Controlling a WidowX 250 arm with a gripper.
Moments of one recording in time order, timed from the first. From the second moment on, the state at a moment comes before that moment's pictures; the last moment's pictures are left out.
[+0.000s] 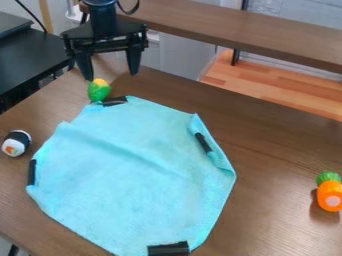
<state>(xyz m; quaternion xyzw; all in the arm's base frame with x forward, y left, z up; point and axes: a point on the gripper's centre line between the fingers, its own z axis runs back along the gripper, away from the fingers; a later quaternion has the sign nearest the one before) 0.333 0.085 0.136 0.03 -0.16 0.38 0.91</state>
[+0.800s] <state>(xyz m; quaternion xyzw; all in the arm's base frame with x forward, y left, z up) 0.361 0.125 0.089 0.08 -0.18 0.34 0.92</state>
